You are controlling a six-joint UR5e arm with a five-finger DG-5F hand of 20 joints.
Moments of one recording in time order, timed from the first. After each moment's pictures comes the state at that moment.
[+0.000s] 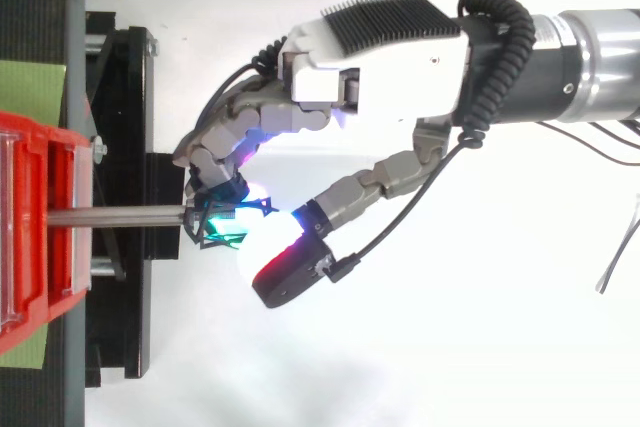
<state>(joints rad) 0.04 -2.38 -1.16 -2.62 -1.72 -0.55</state>
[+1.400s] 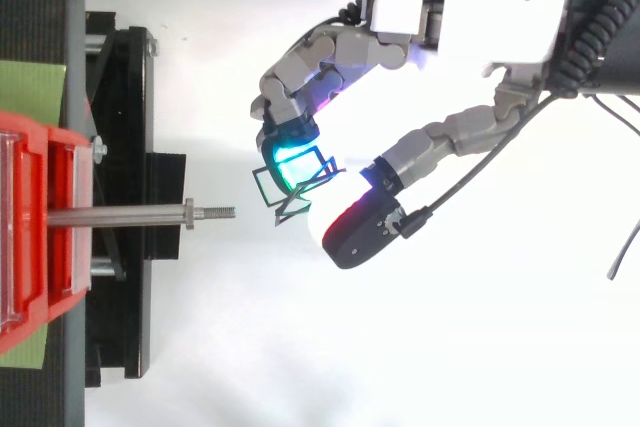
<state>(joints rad) 0.04 -2.25 -1.24 -2.84 -1.59 -0.45</state>
